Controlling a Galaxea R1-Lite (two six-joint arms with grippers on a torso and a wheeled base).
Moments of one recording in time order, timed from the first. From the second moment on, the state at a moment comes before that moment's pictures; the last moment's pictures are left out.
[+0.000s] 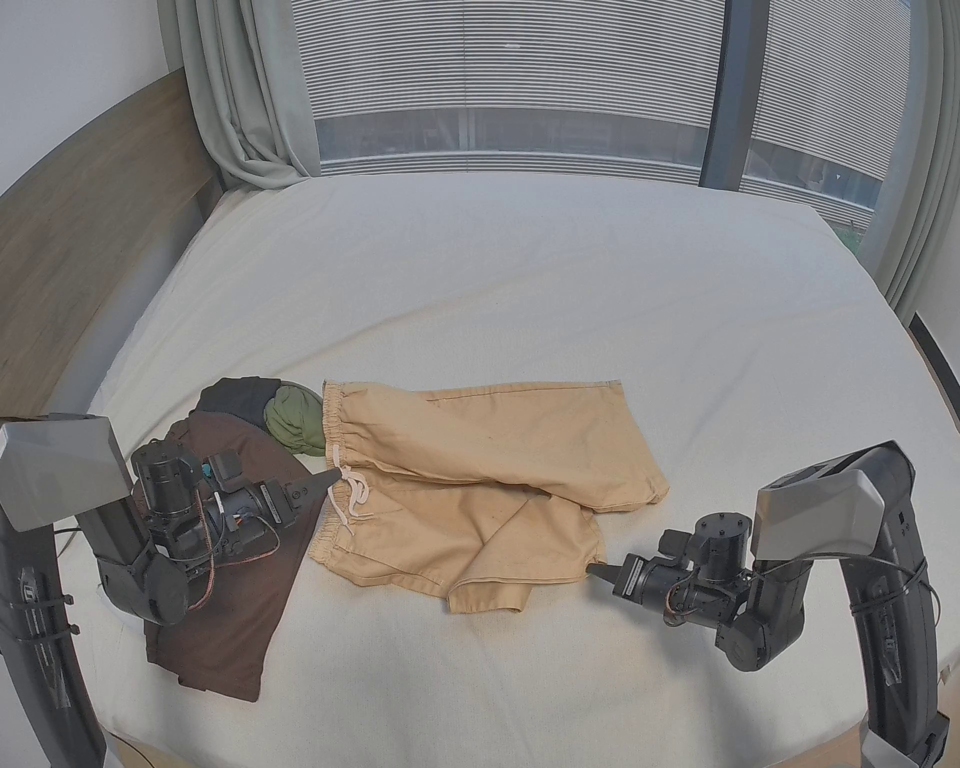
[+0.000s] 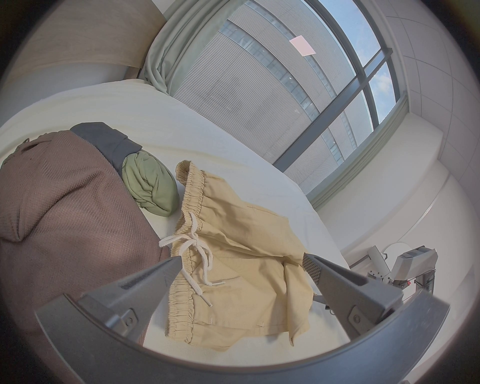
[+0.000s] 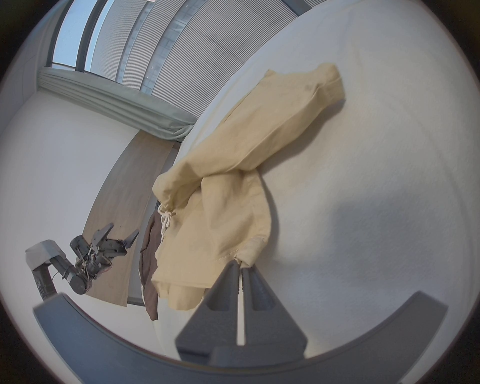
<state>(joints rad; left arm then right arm) -0.06 2.25 -0.59 -1.40 -0.52 -0.45 0.37 2.58 -0.65 -1.51 0.36 0.73</state>
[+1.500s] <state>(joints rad) -0.08 2.27 -0.58 -1.42 -0.52 -0.46 0.13 2.52 -0.77 -1.41 0.35 0.64</state>
